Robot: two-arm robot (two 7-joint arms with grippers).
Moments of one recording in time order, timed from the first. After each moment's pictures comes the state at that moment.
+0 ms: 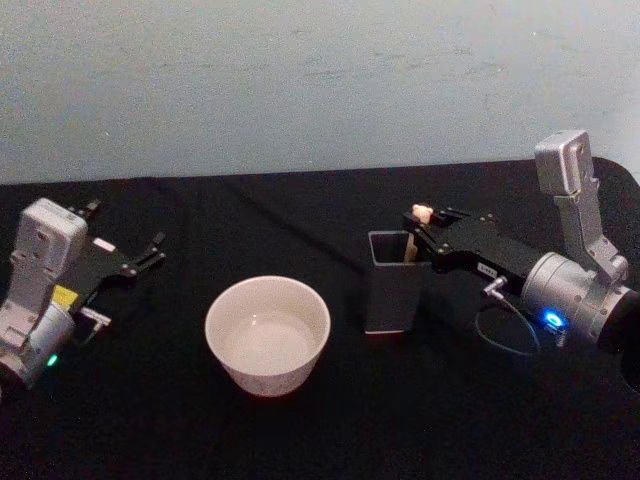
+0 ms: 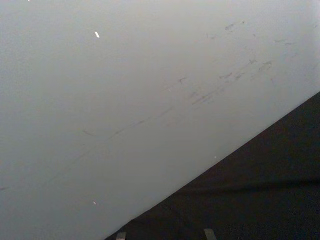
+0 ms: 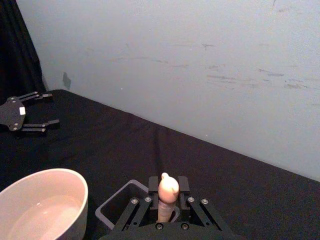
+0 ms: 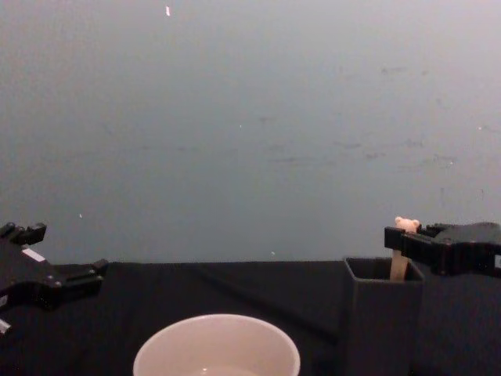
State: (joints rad) left arm -0.20 0.60 0.45 -1.41 -0.25 -0.12 0.03; right arm 0.25 0.46 -0.35 -1.49 0.47 0.14 0.42
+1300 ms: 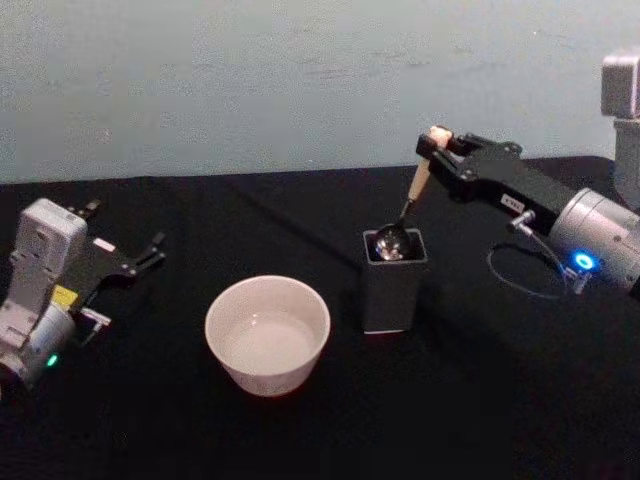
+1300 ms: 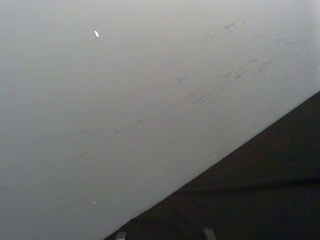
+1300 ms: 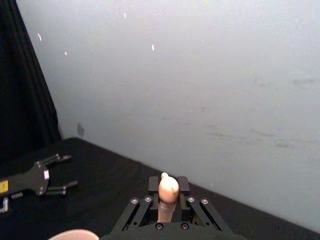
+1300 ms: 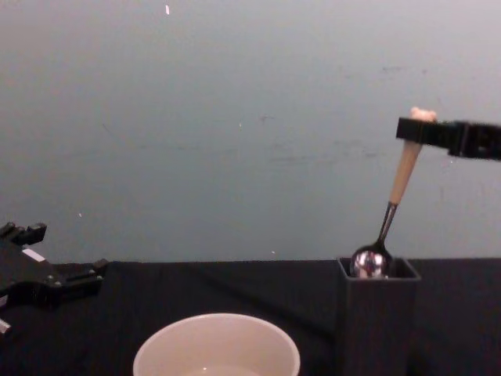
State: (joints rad) left arm -0.20 0.60 0.45 -1.41 -0.25 -0.12 0.03; right arm 0.28 0.51 -0.31 -1.63 0.64 0.18 0.39
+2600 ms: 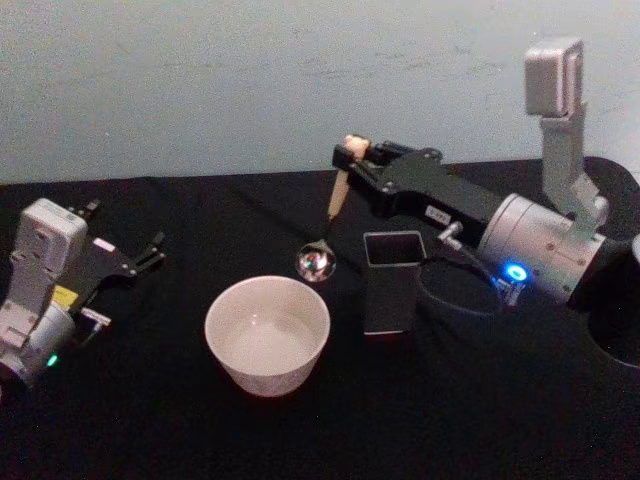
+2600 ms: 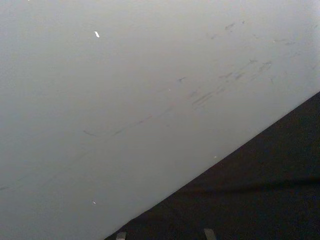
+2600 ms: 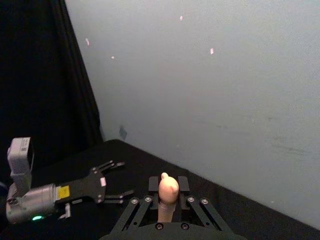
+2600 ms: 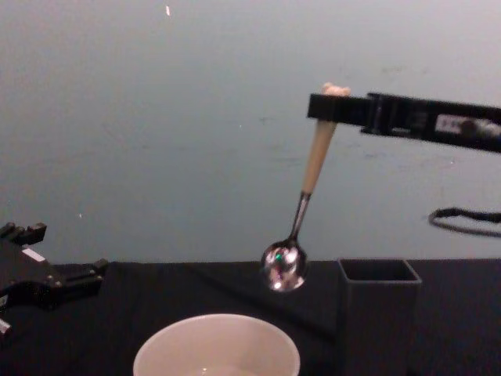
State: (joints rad) left arm -0.20 0.60 0.45 -1.41 -0.25 -0.12 0.03; right arm 0.32 0.49 -0.46 -1.73 0.69 0.22 0.34
